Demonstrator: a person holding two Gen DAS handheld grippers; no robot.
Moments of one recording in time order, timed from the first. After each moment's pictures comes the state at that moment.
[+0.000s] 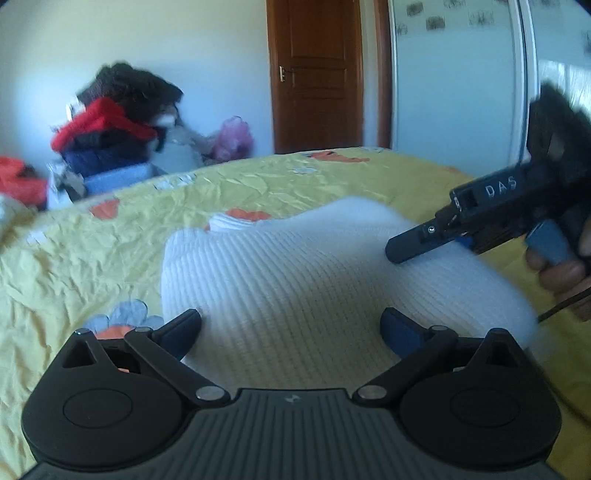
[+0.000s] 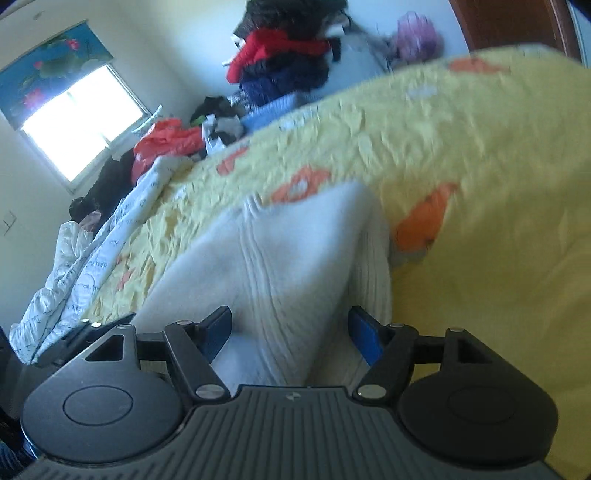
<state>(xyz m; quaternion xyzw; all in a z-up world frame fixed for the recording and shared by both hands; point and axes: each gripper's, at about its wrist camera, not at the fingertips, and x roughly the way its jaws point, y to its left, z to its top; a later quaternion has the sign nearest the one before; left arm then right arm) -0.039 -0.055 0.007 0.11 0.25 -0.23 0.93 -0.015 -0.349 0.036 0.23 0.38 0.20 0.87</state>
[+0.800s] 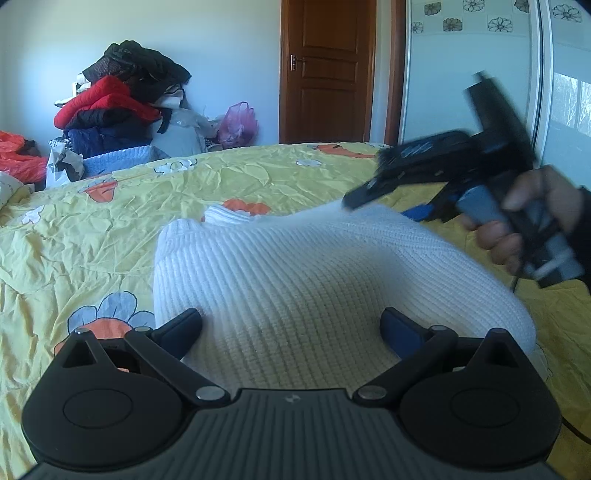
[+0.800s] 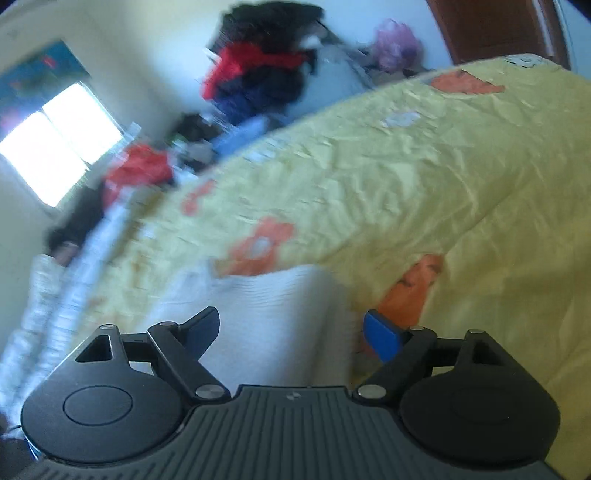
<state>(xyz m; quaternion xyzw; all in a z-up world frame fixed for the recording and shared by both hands) -0.025 -0.054 0.010 0.07 0.28 -0.23 0.93 0.064 -0.367 0.042 0.23 0.39 0.15 0.88</state>
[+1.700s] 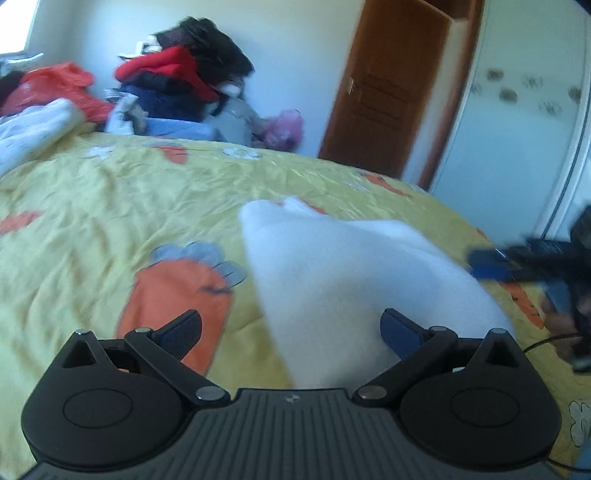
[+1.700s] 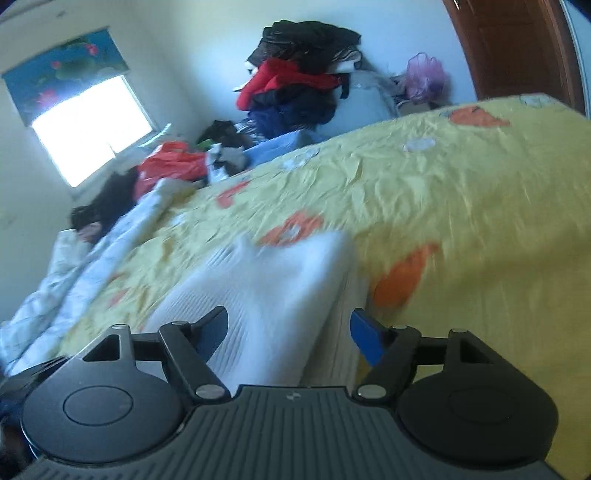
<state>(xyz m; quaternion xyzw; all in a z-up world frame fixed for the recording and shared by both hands) -0.075 0.050 0.018 -0.06 0.28 -0.19 0.94 -0.036 -0.374 0.060 0.20 0.33 0.20 0.90</state>
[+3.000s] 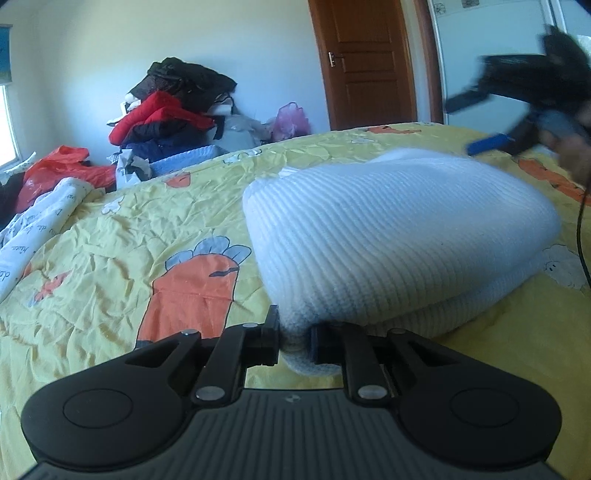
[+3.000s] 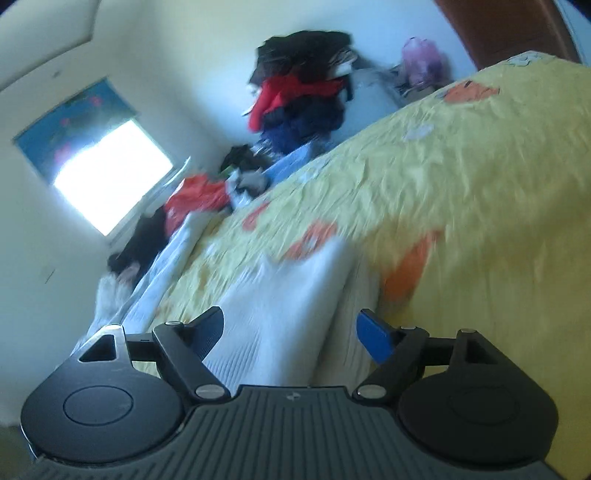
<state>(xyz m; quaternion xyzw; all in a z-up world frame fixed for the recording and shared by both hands) -0.100 -0.009 -0.011 0.14 0.26 -0.14 0.94 -0.013 -0.409 0.060 0.30 0.31 0.22 0.88</state>
